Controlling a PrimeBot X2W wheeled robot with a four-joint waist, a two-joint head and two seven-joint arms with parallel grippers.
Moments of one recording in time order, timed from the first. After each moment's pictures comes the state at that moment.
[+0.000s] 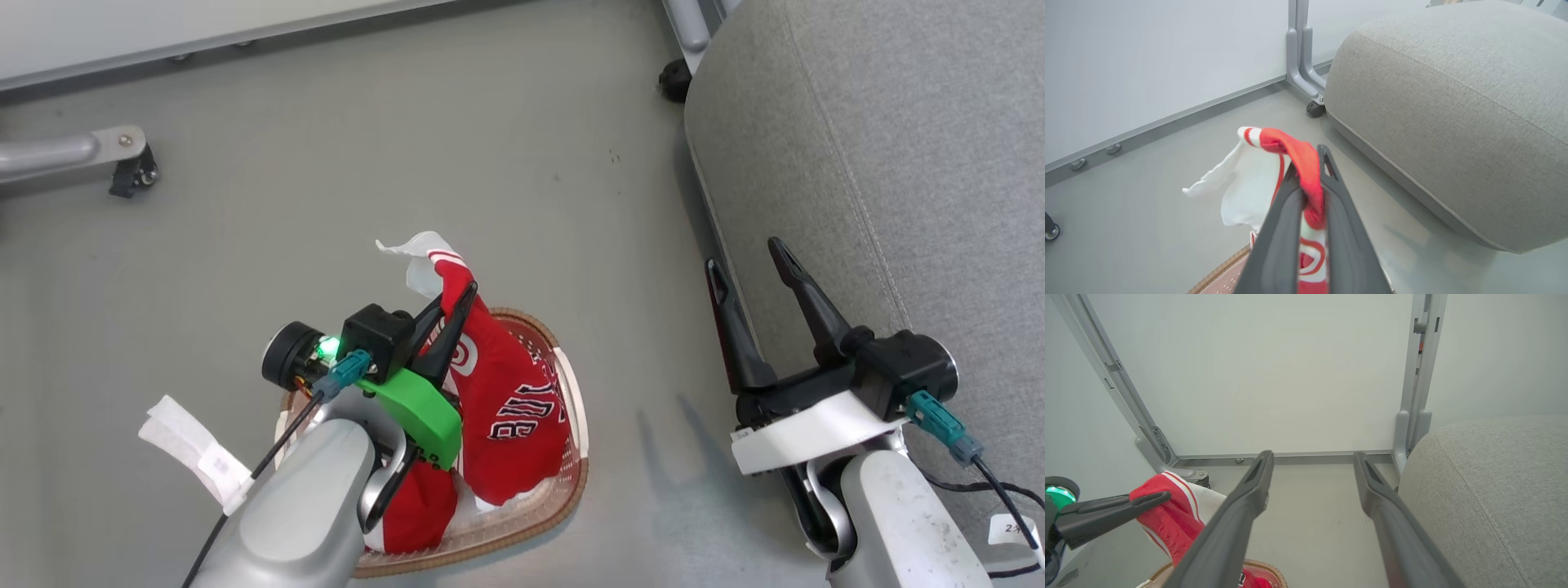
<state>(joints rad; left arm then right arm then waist) -0.56 0.15 -0.67 0.61 -0.42 -0.13 -0.26 -0.23 -0.05 0.15 0.06 0.18 0.13 -0.26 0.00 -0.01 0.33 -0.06</state>
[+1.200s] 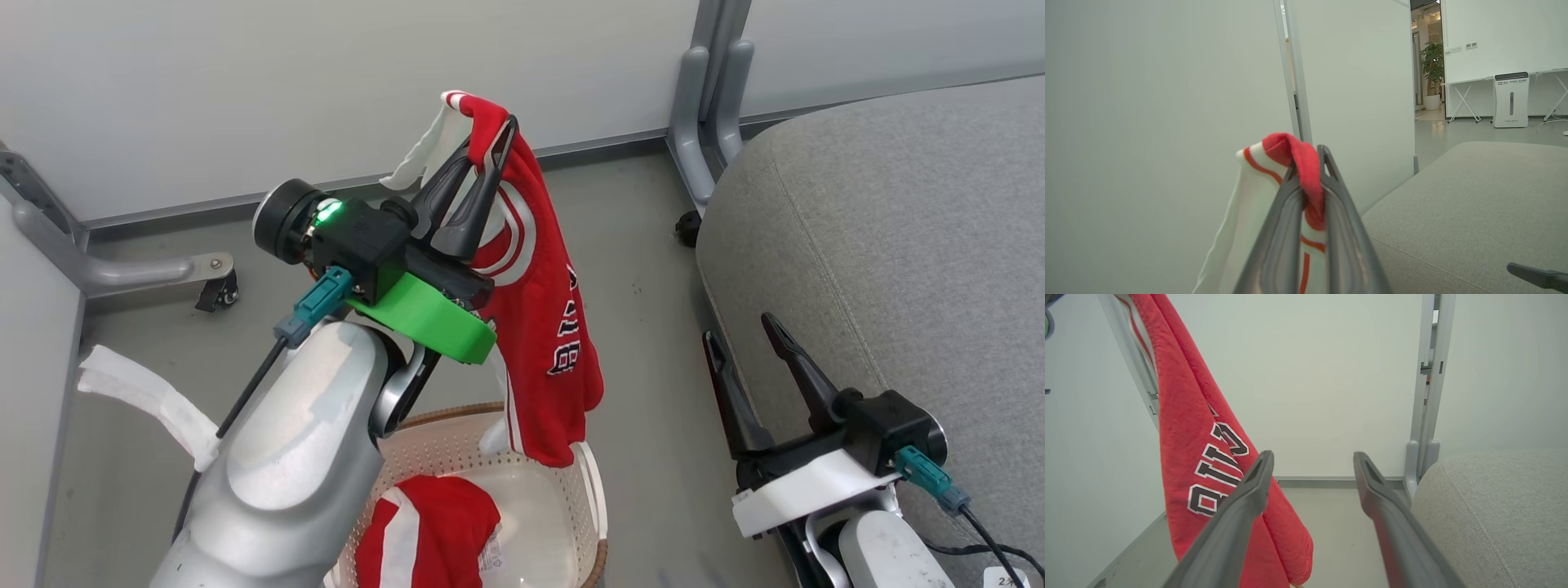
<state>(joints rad) -0.65 0.12 -0.55 0.28 -0.35 -0.13 -0.26 -0.11 -0.05 0.16 0.09 0.21 0.13 -0.26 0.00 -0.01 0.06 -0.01</state>
